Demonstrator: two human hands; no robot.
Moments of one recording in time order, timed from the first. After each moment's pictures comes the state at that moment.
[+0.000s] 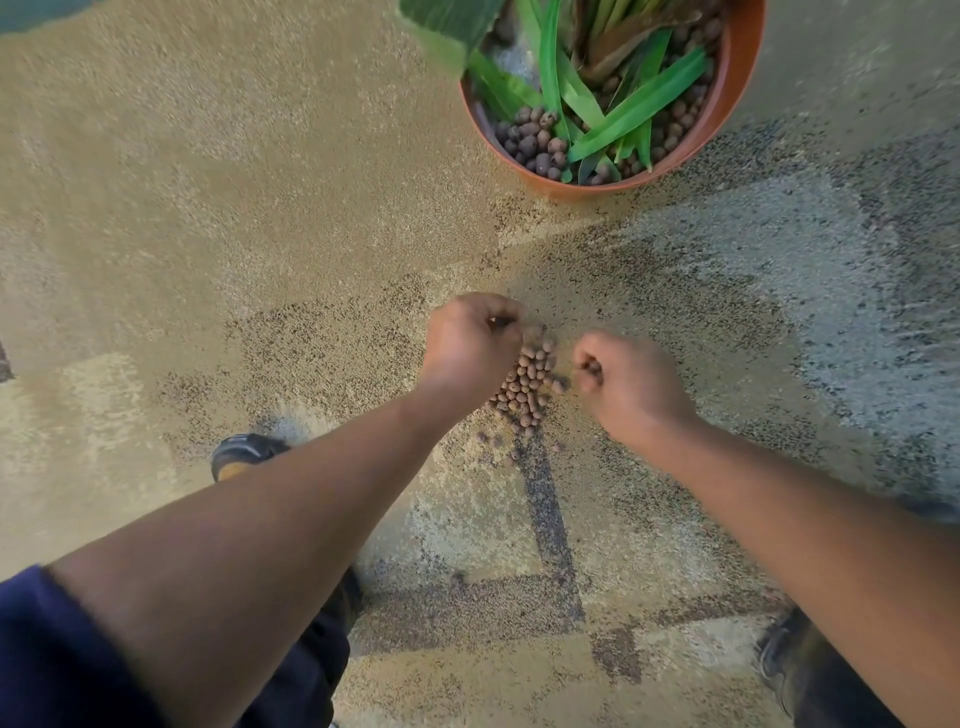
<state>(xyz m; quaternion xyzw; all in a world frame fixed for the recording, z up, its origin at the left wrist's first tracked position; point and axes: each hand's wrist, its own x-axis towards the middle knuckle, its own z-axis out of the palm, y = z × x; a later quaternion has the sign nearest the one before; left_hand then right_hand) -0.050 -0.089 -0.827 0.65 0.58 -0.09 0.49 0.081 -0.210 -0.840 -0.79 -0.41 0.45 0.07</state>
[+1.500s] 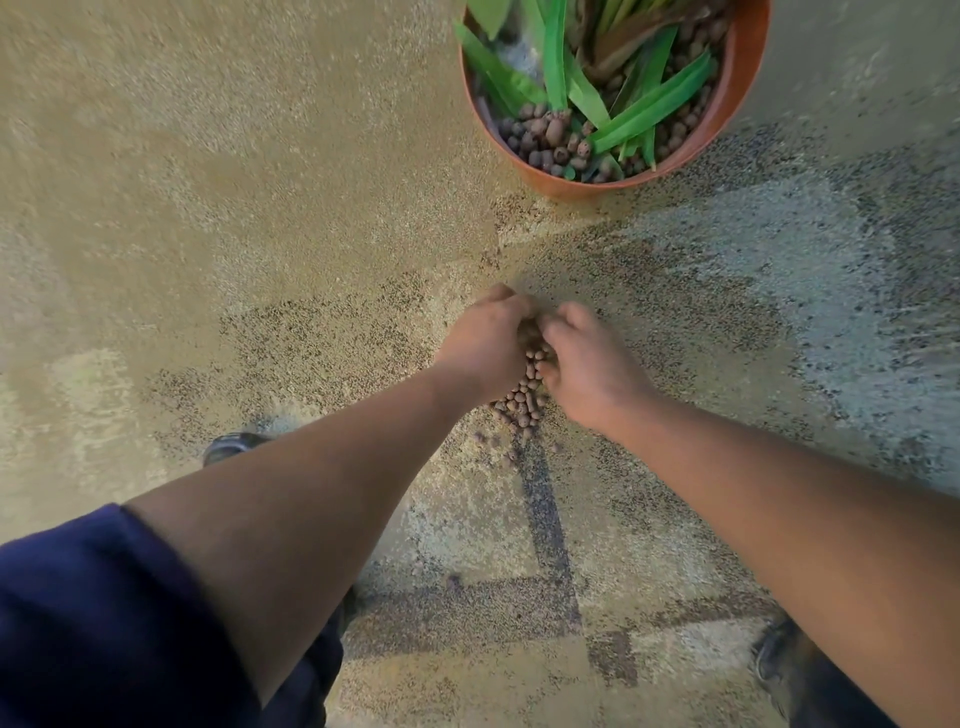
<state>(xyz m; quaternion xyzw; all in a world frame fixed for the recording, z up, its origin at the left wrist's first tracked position) -0.048 -0.090 -0.859 0.81 0.41 -0.16 0.40 0.062 -0.183 -0.858 -0.75 -0.50 0.44 0.03</state>
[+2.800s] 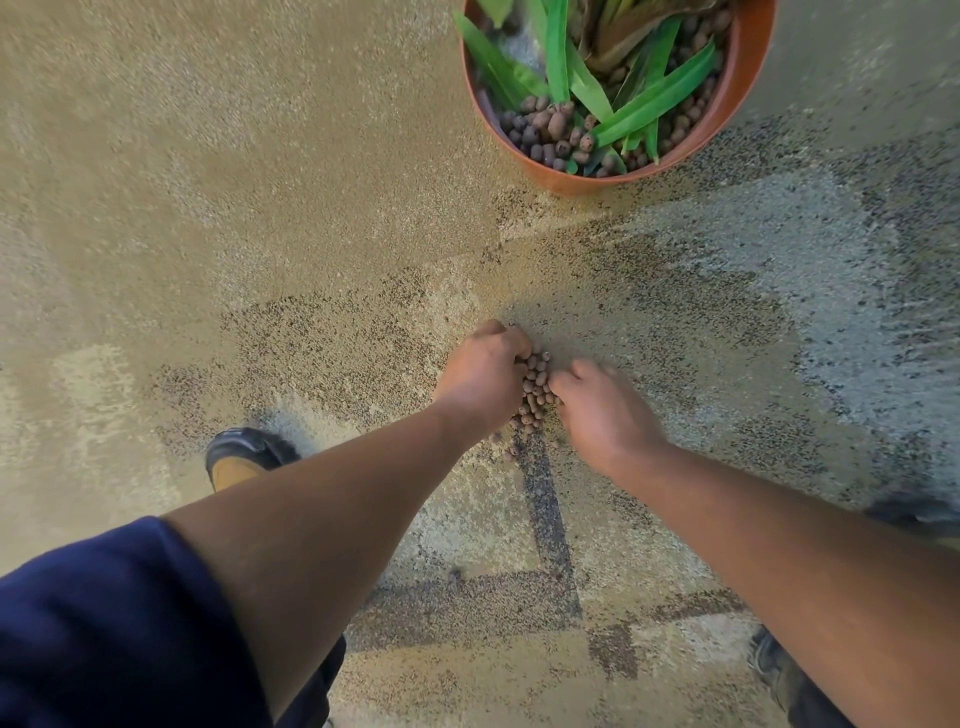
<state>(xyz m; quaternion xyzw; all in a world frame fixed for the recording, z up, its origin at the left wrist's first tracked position) -0.070 -0.118 -0.859 0.78 0.45 -0.19 0.38 0.046 -0.227 -0.862 -0.74 -0.53 0.42 -0.05</state>
